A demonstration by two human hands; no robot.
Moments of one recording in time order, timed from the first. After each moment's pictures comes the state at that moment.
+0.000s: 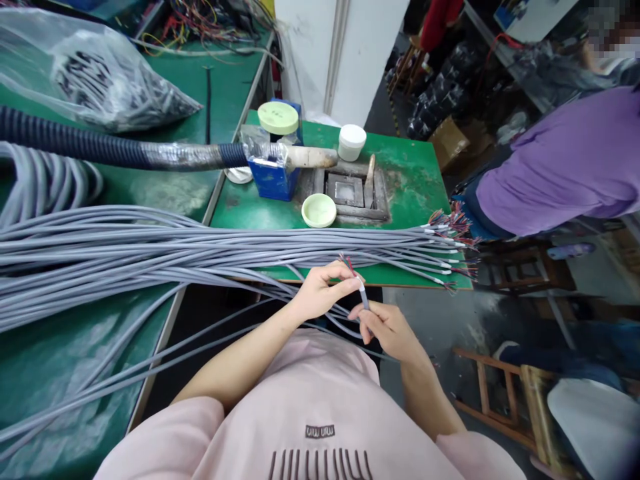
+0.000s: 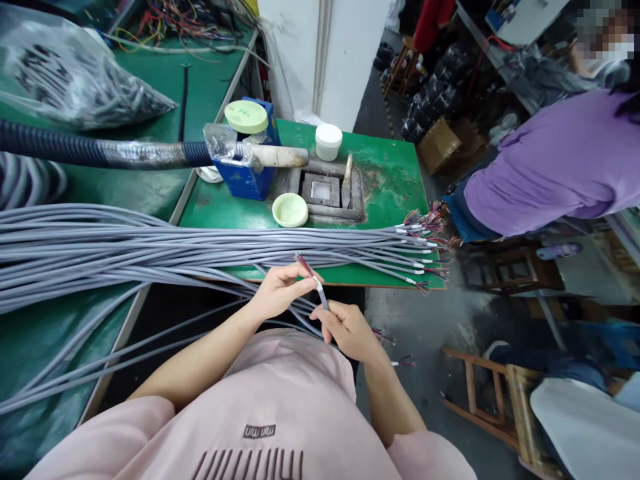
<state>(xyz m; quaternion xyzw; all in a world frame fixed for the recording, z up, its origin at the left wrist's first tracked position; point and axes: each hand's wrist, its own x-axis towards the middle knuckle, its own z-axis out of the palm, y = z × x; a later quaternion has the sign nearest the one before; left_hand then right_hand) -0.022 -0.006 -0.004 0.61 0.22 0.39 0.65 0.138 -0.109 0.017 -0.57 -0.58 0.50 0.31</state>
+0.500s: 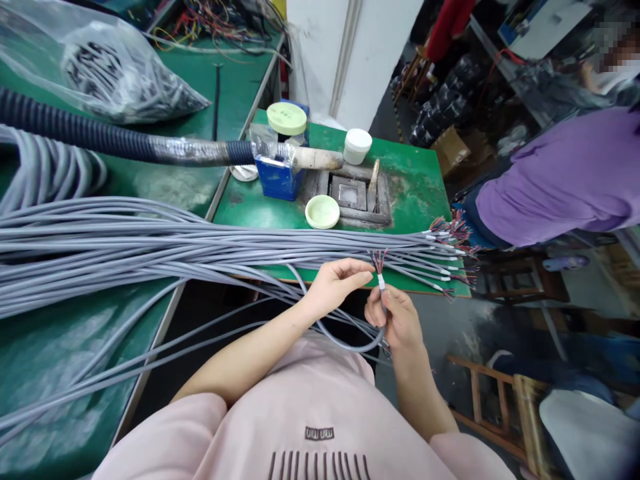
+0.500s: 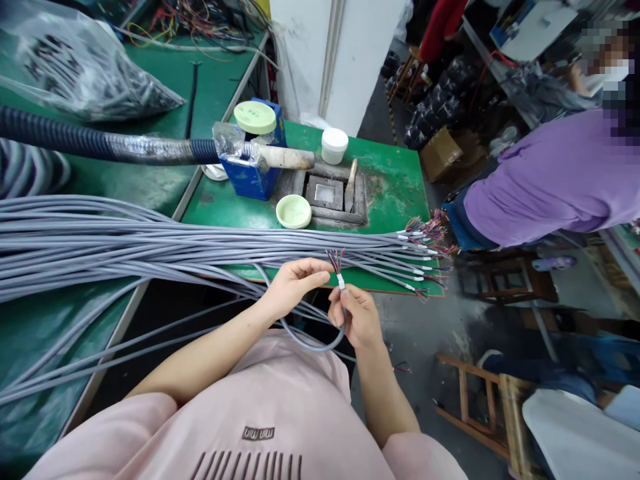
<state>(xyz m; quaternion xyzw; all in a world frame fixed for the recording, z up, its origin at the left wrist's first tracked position) 0.005 -0.010 0.012 0.39 0.29 0.39 0.79 0.136 -0.091 0.003 -0.47 -0.32 0.60 0.57</state>
